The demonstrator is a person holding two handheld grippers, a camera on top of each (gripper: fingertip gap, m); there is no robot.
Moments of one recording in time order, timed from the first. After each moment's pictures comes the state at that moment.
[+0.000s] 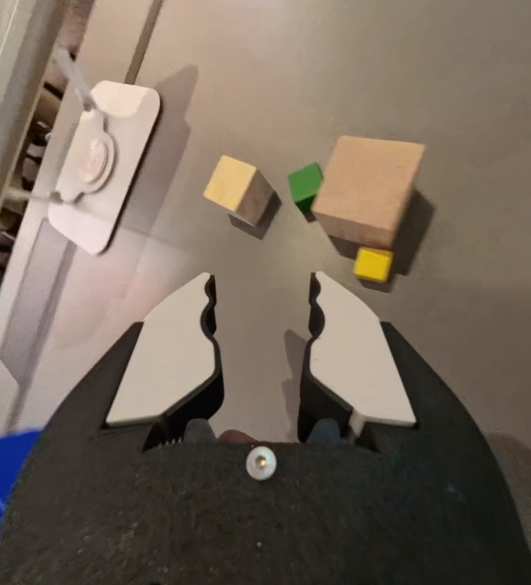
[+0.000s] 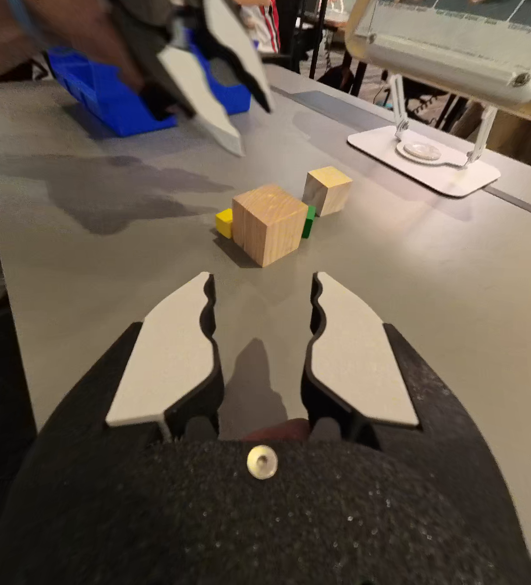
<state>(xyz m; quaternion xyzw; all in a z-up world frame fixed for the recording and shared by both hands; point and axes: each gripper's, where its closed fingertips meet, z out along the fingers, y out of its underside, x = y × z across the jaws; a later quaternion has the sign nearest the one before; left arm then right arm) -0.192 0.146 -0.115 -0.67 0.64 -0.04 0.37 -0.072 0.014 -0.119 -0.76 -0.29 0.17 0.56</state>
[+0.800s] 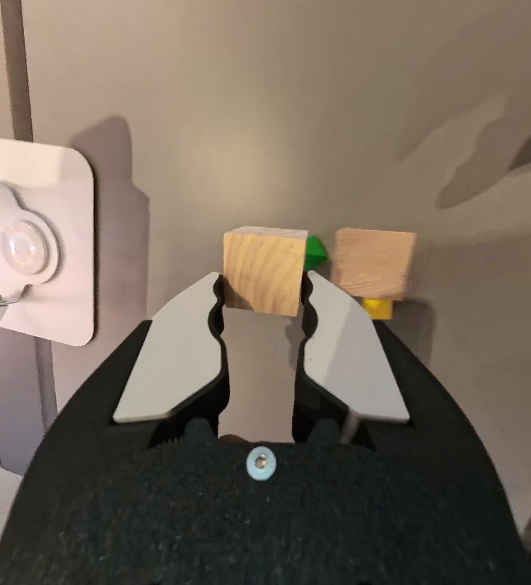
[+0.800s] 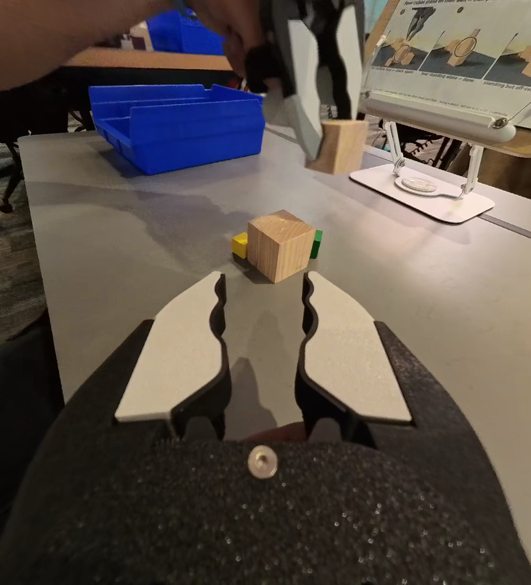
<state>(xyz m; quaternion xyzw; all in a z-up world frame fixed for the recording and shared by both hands) -0.123 0.165 -0.084 -0.63 0.75 -0.08 0.19 -0.072 -0.001 -0.104 -0.72 -0.28 0.20 0.60</state>
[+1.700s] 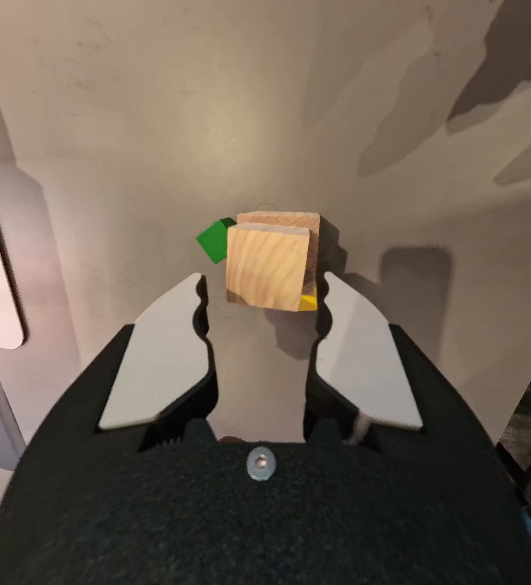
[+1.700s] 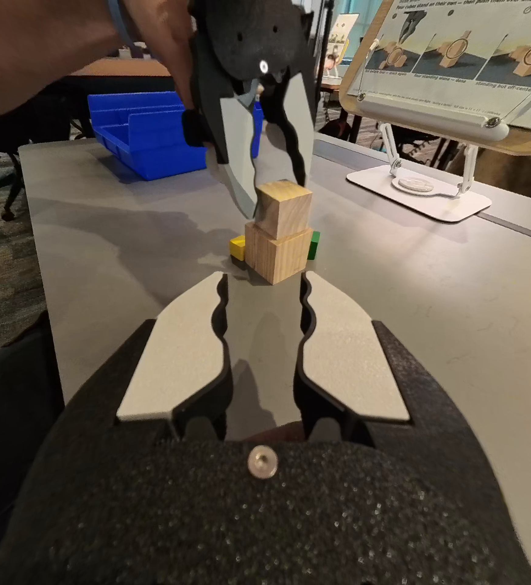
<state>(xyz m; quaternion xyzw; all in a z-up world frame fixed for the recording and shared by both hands) -0.137 0.104 -0.124 -0.63 0.77 -0.04 0.14 -0.071 -0.001 -0.102 -0.72 -0.27 0.20 0.60</state>
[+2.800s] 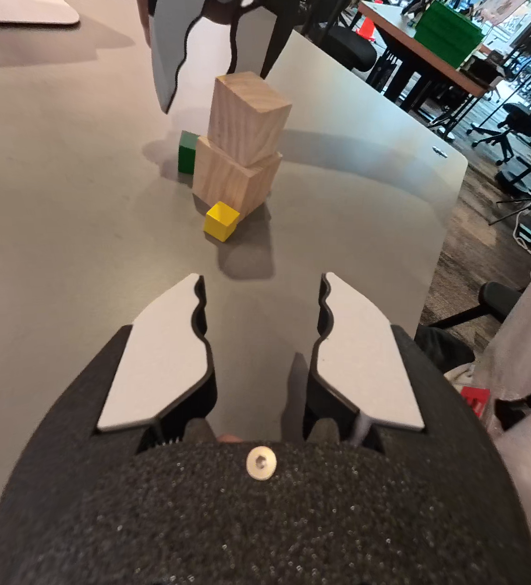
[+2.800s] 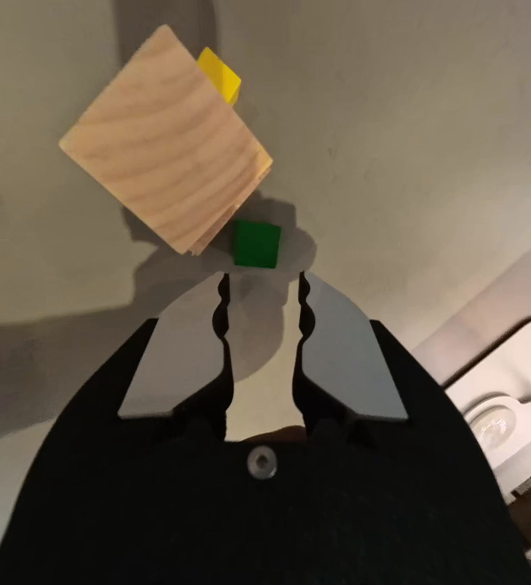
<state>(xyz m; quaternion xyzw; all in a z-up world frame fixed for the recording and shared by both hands) -0.225 0.036 -0.140 -0.75 0.40 -0.40 0.35 -0.108 0.155 -0.162 -0.47 -0.87 0.07 0.15</state>
